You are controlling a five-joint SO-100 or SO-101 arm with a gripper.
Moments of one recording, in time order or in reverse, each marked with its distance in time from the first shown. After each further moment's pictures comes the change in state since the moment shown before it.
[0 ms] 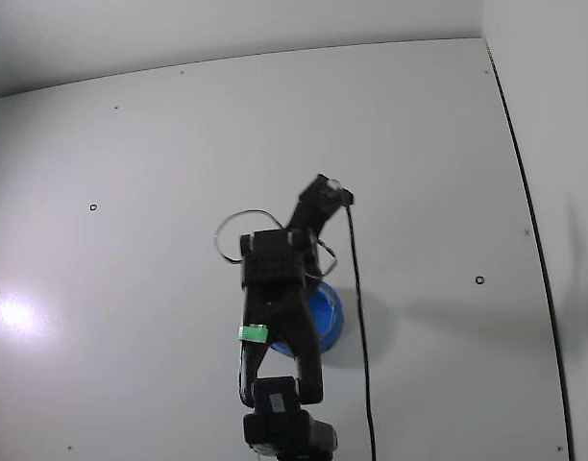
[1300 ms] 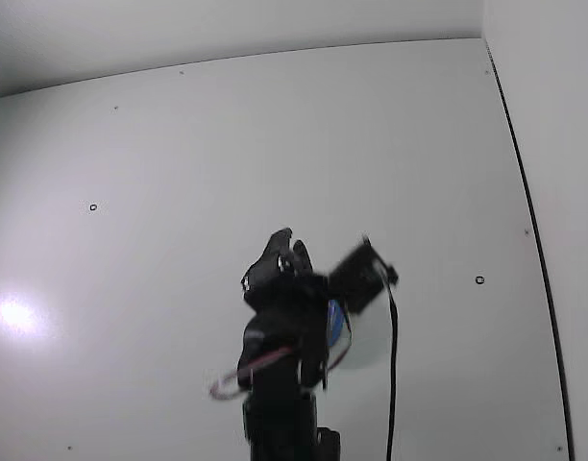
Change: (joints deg) arm 3.3 65.7 16.1 -11.5 23.7
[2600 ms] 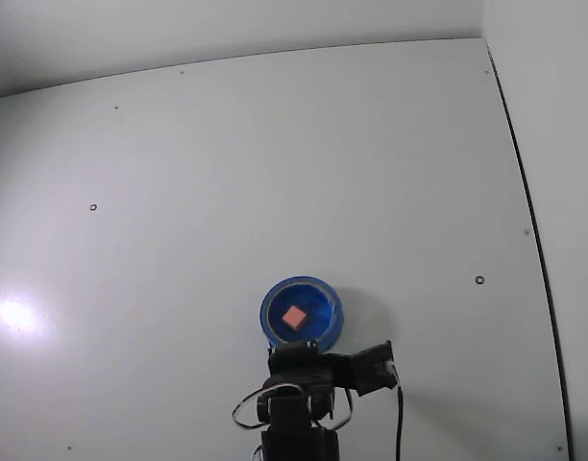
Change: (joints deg) arm -5.7 17.0 46.1 10.4 20.4
